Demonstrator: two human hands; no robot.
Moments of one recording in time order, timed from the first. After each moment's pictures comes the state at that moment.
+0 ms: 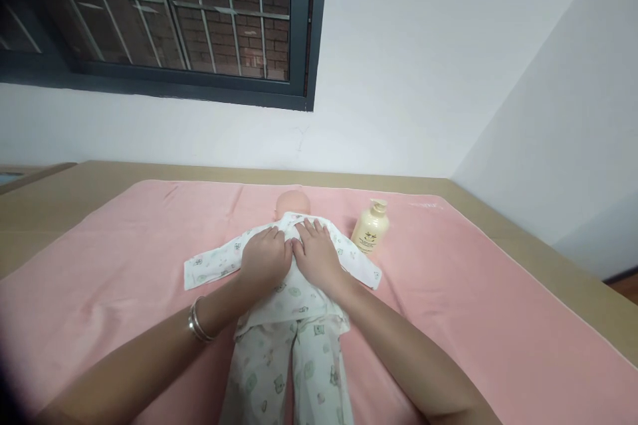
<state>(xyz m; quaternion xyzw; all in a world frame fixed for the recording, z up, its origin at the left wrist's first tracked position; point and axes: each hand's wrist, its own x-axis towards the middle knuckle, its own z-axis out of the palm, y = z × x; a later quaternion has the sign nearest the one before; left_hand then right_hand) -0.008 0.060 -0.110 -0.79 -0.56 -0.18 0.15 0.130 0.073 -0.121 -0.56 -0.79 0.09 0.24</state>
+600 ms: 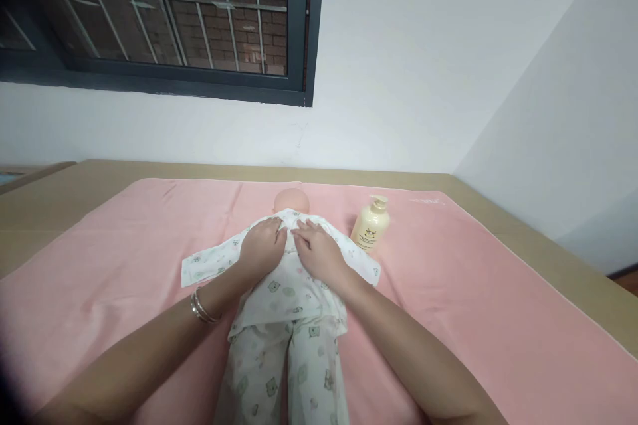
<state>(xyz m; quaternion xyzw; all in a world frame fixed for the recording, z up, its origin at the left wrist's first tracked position) -0.017 0.089 -0.117 -0.78 -0.57 -0.25 0.08 0.139 0.069 -0.114 -0.52 -0.79 0.15 0.29</state>
